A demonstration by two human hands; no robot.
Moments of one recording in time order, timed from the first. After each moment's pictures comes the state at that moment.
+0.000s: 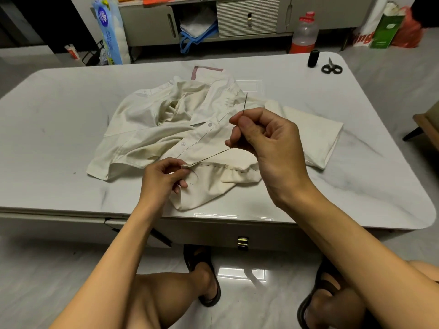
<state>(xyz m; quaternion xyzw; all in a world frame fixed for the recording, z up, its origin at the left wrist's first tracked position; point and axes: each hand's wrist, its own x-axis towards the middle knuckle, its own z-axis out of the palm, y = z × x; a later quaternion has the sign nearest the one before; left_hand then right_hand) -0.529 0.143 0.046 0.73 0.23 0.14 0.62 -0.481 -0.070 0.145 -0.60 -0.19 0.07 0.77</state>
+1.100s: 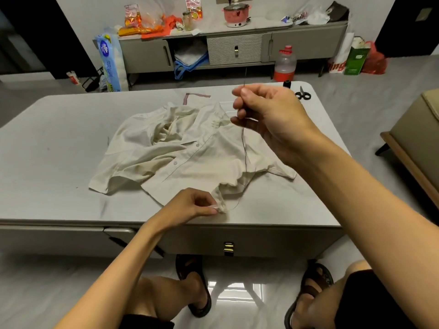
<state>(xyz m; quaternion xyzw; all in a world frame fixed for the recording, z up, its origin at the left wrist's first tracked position) -0.544 0.085 0.069 0.87 0.01 -0.12 0.48 -0.453 -0.117 0.230 -0.59 -0.17 0.15 0.77</state>
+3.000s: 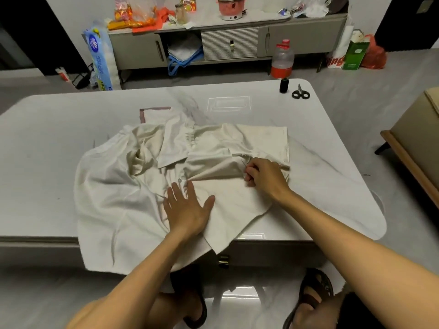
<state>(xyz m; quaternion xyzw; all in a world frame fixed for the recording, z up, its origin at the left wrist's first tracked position) -0.492 0.051 0.009 0.95 0.27 -0.08 0.15 -0.377 -0.133 0.051 -0.87 -0.16 0.08 0.46</state>
